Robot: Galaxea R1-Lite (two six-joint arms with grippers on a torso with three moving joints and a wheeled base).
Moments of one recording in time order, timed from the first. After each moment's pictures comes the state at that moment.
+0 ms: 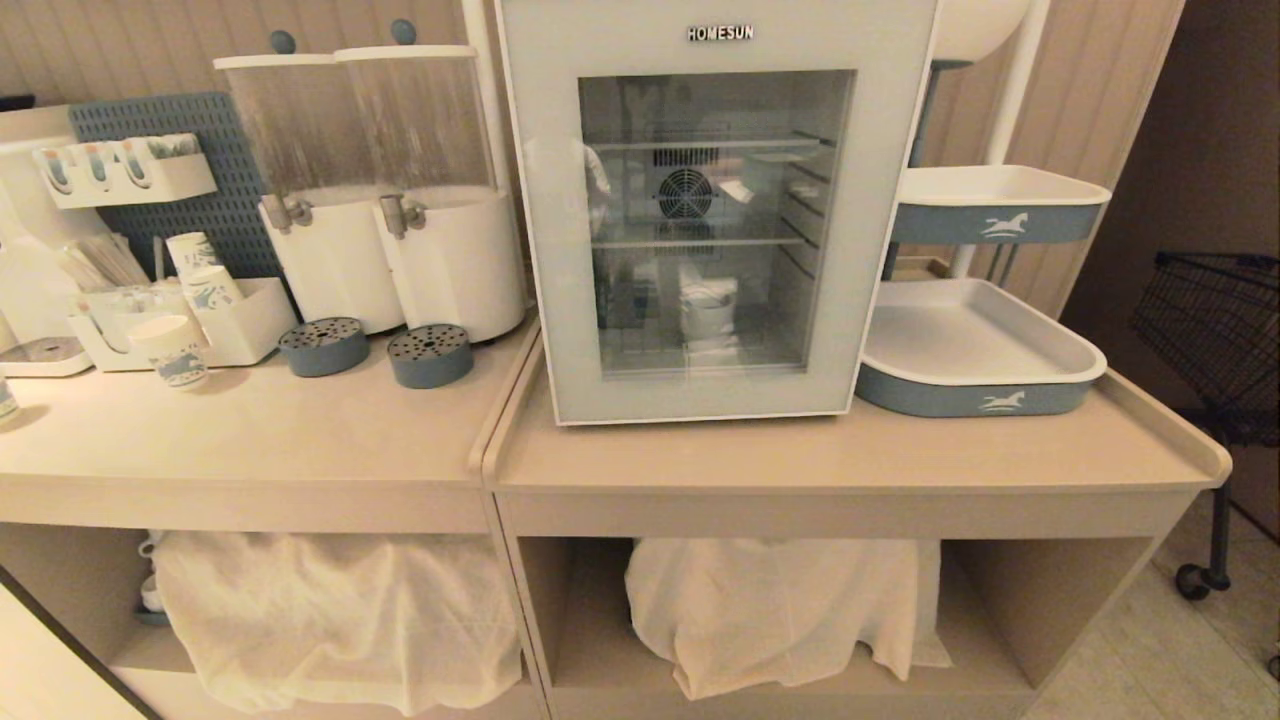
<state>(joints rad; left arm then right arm) -0.01 0.00 0.00 -0.14 -0.01 -0.17 0.01 0.00 -0.09 0.22 0.02 -0.01</state>
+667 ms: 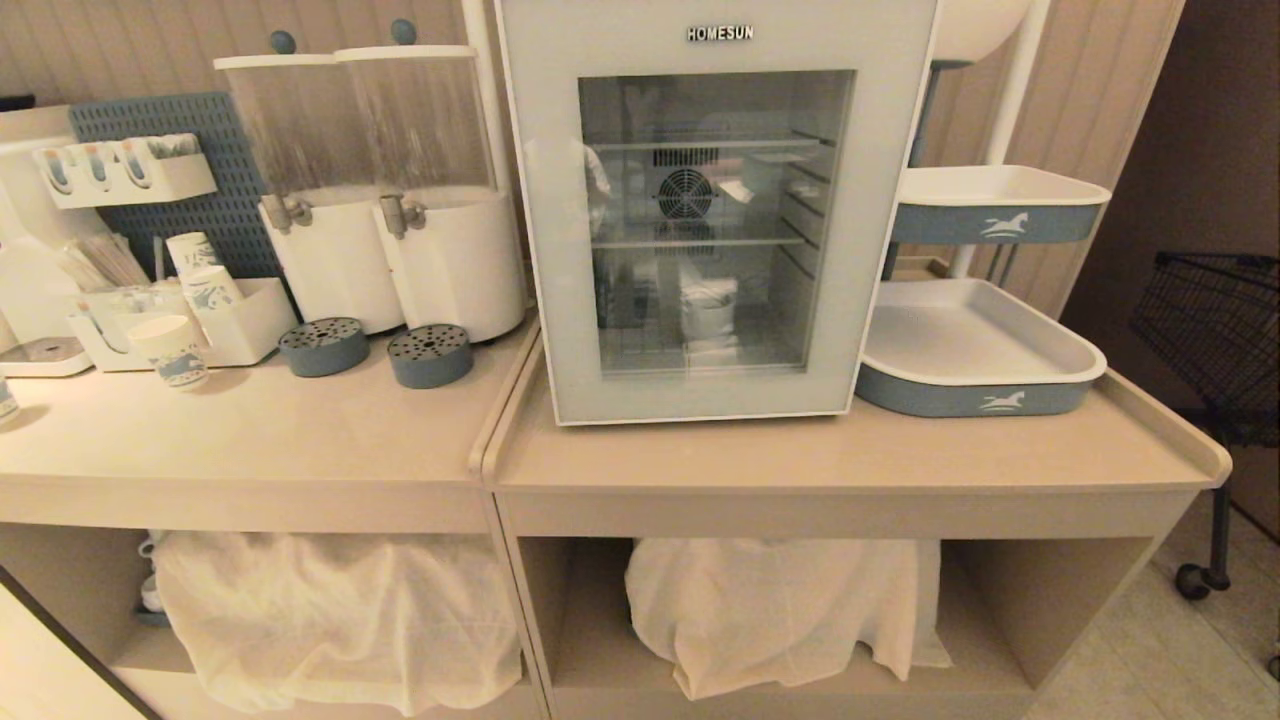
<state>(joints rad) -0.01 0.00 0.00 -0.14 -0.01 -0.17 0.01 0.00 -0.09 0.22 0.02 -0.01</state>
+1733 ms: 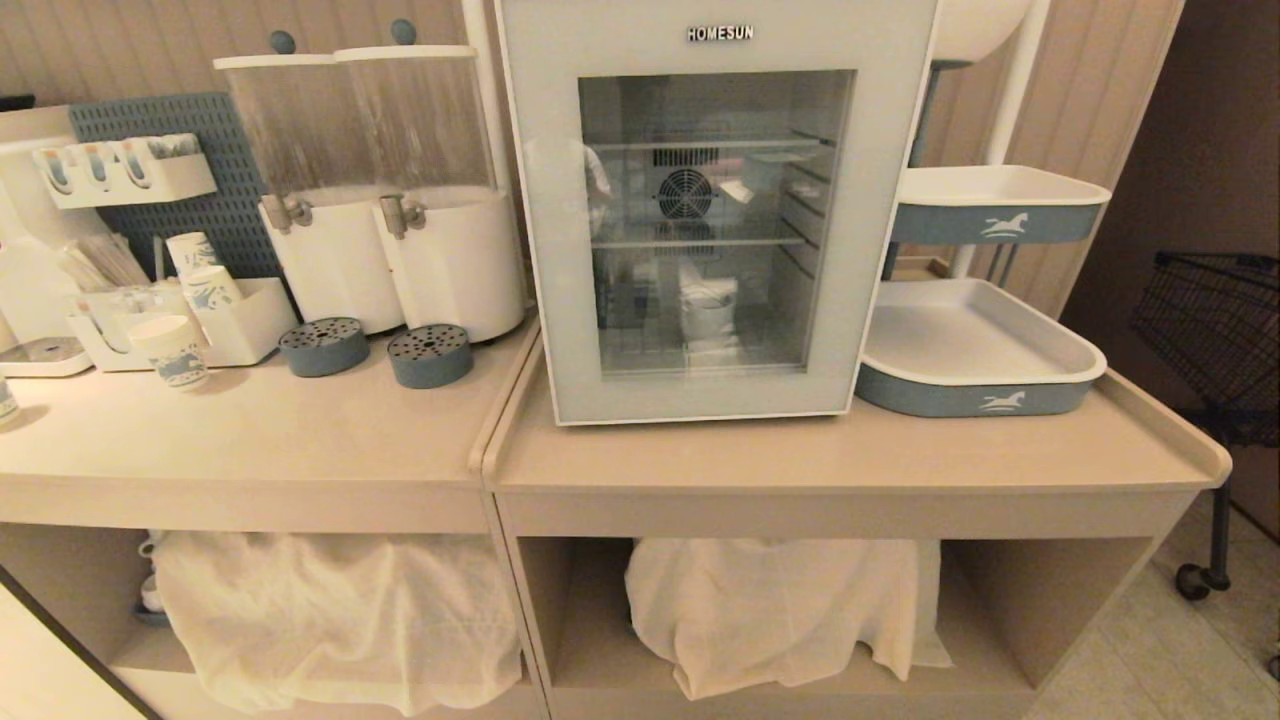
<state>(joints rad) -0.01 0.00 0.00 -0.14 -0.01 -0.17 0.01 0.00 -0.09 0.22 0.01 0.00</state>
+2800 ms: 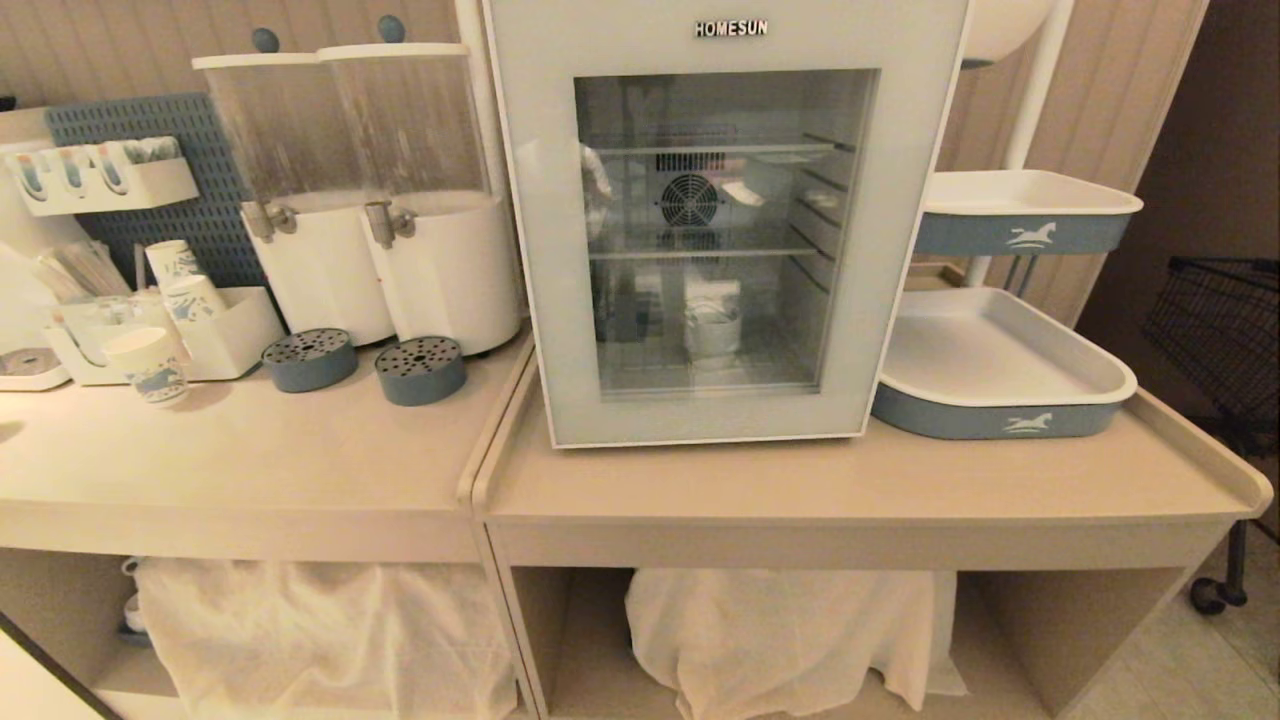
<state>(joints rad) -0.01 0.00 0.00 -0.14 -0.01 -0.17 0.01 0.00 -0.09 0.22 0.01 0.00</state>
